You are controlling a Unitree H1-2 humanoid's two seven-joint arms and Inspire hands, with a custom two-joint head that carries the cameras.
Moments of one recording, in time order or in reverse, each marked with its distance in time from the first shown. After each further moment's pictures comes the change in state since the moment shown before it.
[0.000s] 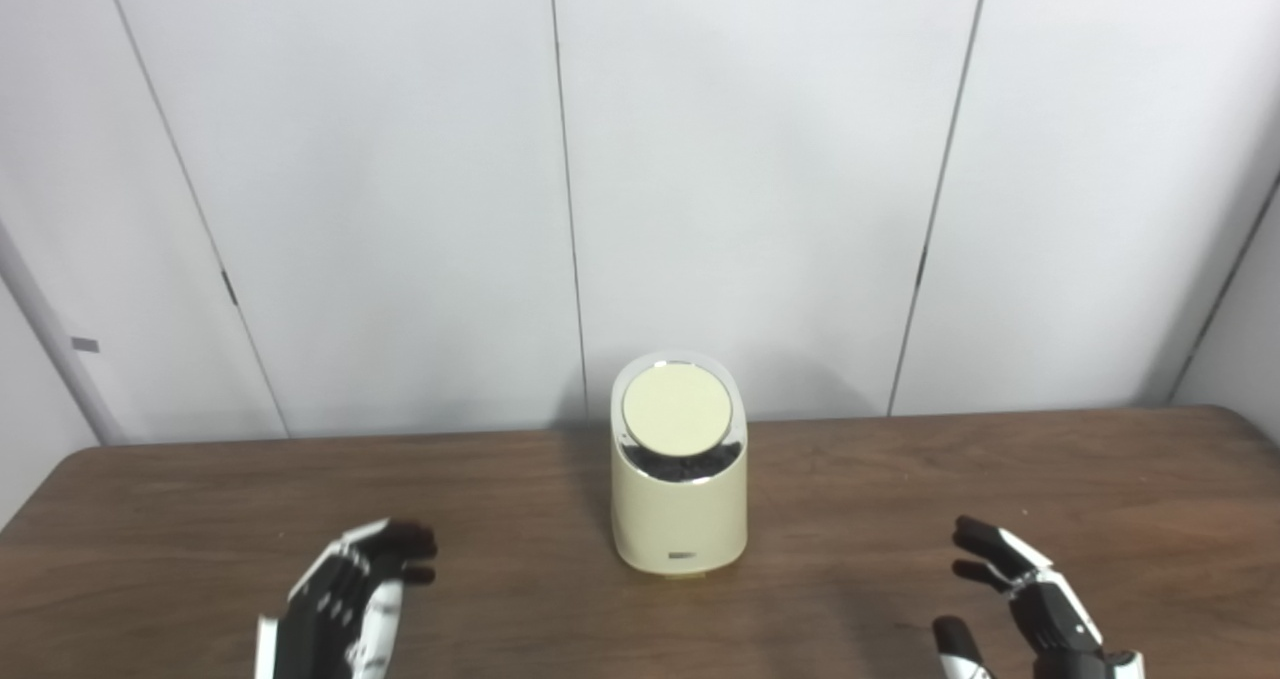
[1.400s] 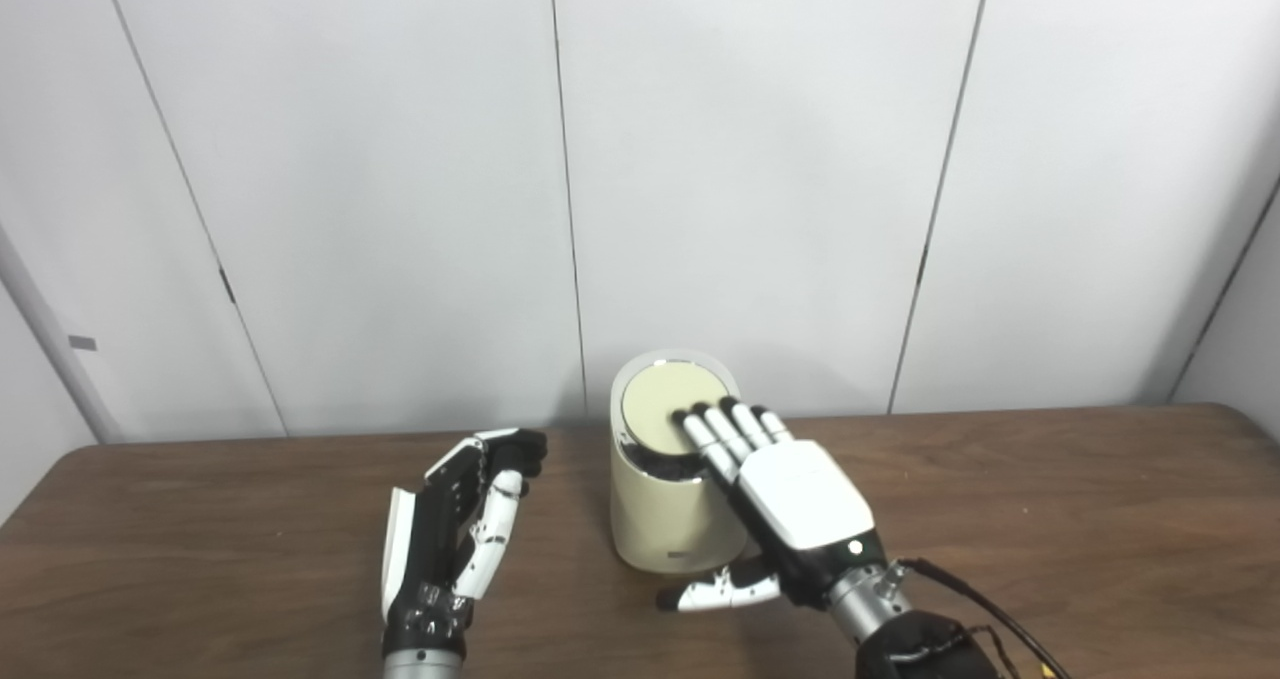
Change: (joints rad) left arm -0.267 -0.039 -0.105 0.027 0.354 0.272 0.053; right arm -0.522 -0.094 0.209 0.075 -0.841 0.601 0.644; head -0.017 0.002
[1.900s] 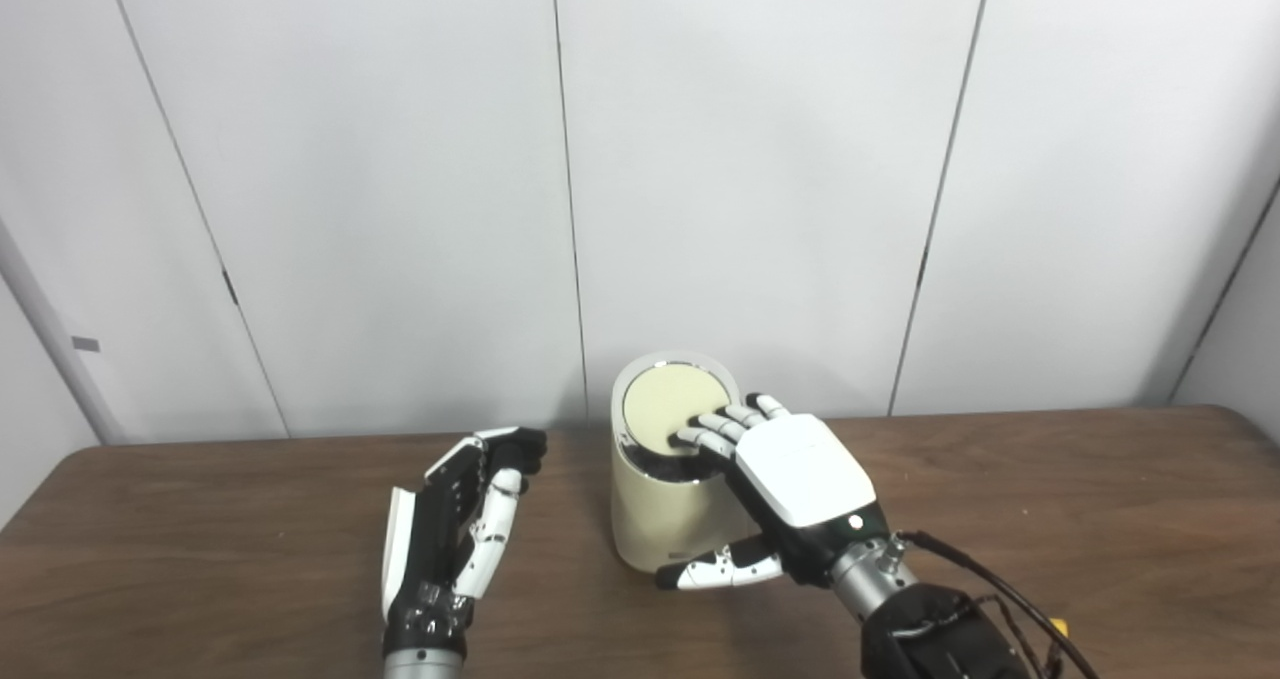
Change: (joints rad) left arm 0.000 -0.010 0.000 -0.010 -0.012 0.014 -0.001; right arm -0.035 -0.048 0.045 -0.069 -0.013 0.011 0.141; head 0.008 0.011
